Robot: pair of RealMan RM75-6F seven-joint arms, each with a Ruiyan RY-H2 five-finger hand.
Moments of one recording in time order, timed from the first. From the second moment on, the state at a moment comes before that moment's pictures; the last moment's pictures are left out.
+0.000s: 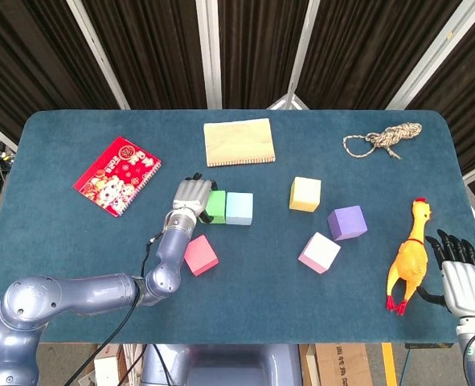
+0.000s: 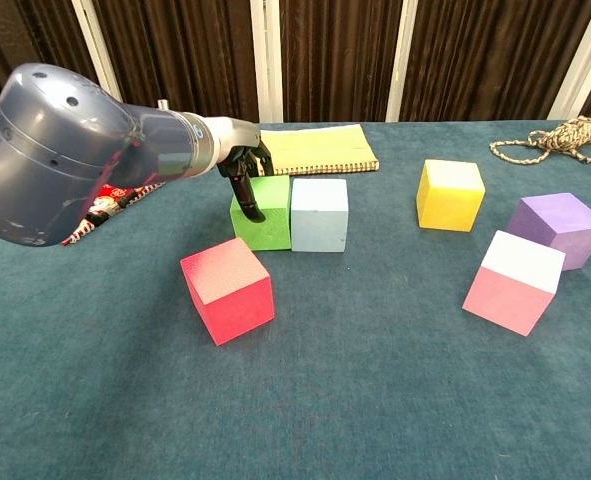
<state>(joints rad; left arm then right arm) -1.27 -1.77 -0.34 -1.21 0.13 0.91 0.81 0.12 -1.11 0.08 -1.64 -1.29 1.33 -0.15</state>
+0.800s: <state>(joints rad) -1.26 -1.79 -0.35 -1.20 0.14 0.91 0.82 0.12 -1.11 0.08 -1.65 -1.29 1.32 -0.15</state>
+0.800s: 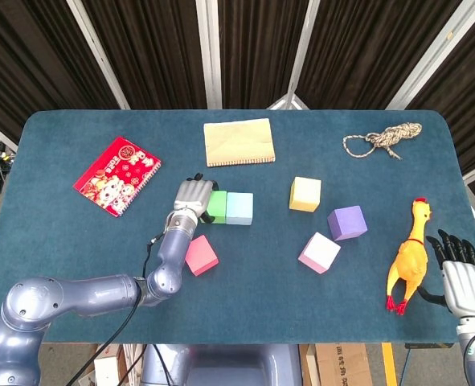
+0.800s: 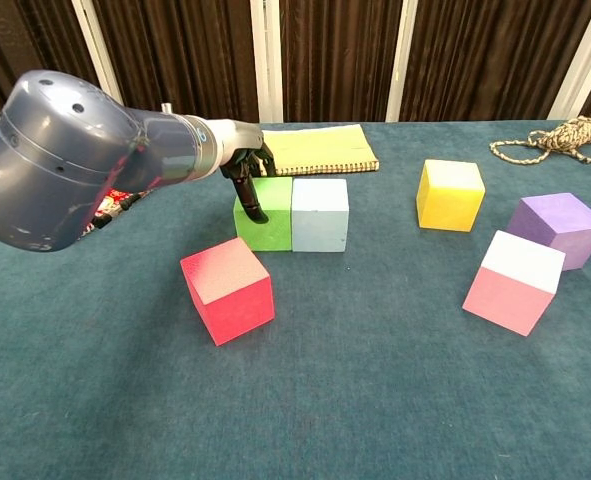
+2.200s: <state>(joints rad) -1.17 -1.47 -0.37 -1.55 0.26 0.96 0.74 0.13 -1.12 0.08 -1.65 -1.31 1.32 -0.11</state>
